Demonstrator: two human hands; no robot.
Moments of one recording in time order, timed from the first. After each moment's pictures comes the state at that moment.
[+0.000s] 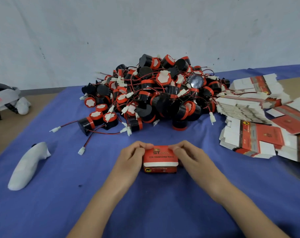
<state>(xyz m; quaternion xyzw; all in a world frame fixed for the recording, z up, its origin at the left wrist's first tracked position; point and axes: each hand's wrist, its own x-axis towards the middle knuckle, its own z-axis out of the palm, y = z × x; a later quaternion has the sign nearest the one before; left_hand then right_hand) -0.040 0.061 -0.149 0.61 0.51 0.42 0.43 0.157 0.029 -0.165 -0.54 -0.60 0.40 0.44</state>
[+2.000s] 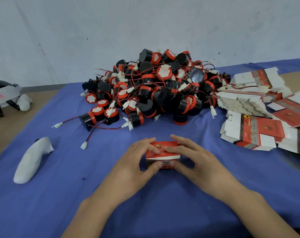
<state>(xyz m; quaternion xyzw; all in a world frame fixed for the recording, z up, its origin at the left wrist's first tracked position) -0.063 0.044 -0.168 0.82 0.41 0.34 0.22 0.167 0.010 -0.169 -0.51 -0.78 0.17 0.33</state>
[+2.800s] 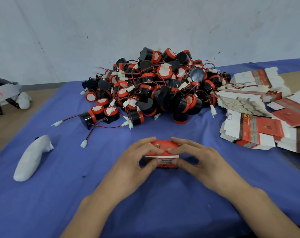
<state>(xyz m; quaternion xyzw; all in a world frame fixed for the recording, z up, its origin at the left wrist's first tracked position) -0.061 0.043 -0.165 0.82 0.40 0.34 0.22 0.172 0.009 -0.165 -0.50 -0.76 0.20 0.36</state>
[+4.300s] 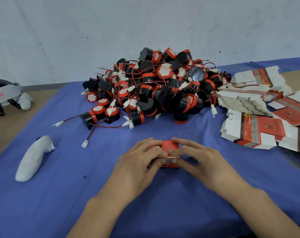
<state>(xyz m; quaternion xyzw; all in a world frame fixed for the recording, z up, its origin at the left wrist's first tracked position) -0.049 0.032 -0.157 0.86 0.41 0.32 0.04 0.169 0.005 -0.161 -0.52 -0.78 0.12 0.33</state>
